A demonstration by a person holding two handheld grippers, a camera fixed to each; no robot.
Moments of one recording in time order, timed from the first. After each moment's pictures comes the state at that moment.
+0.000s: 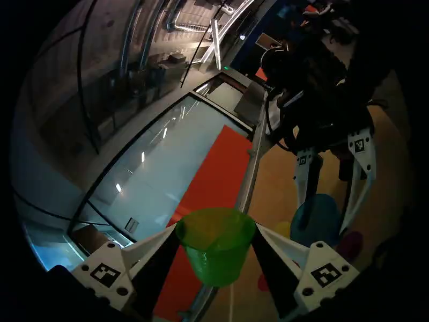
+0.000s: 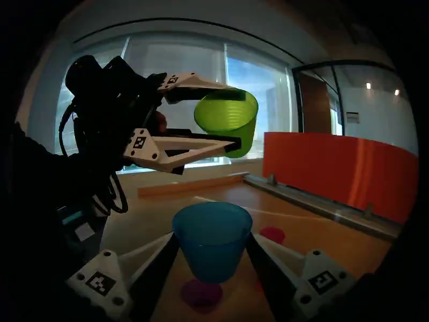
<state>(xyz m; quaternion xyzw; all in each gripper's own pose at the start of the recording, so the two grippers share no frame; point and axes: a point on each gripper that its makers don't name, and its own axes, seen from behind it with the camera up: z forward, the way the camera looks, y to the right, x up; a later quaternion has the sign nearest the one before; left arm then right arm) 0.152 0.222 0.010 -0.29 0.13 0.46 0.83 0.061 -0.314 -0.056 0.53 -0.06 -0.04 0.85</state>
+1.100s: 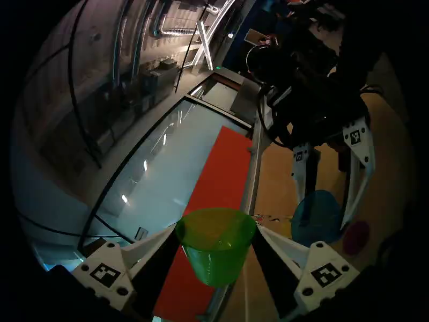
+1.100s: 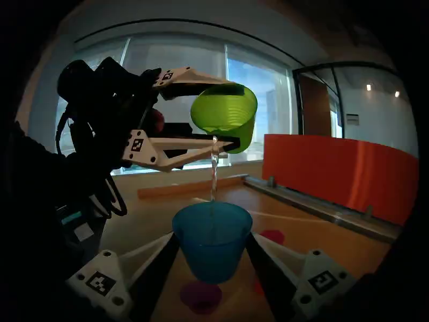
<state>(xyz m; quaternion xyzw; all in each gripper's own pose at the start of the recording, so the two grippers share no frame) 0.161 0.229 0.004 -0.28 0.16 0.50 0.80 0.064 -0.314 -0.056 0.53 -0.06 -0.04 0.85</state>
